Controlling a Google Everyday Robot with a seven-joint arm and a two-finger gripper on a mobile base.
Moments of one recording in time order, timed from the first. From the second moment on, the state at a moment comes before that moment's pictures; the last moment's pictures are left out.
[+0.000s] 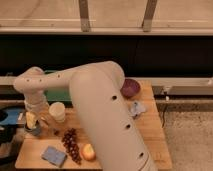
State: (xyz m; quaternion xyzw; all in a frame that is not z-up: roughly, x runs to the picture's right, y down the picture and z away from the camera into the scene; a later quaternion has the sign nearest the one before) arm -0.344 0.139 0.778 -0.41 0.00 0.21 0.89
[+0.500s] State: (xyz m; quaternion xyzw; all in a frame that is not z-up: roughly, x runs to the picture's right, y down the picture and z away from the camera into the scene) arm -0.345 0.134 0.791 -0.41 0.00 0.22 0.88
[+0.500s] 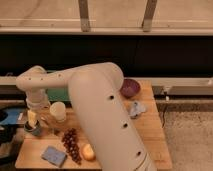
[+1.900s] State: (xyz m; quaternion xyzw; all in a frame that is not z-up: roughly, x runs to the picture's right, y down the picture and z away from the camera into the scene) arm -0.351 0.140 0.793 -0.41 0.00 0.20 0.89
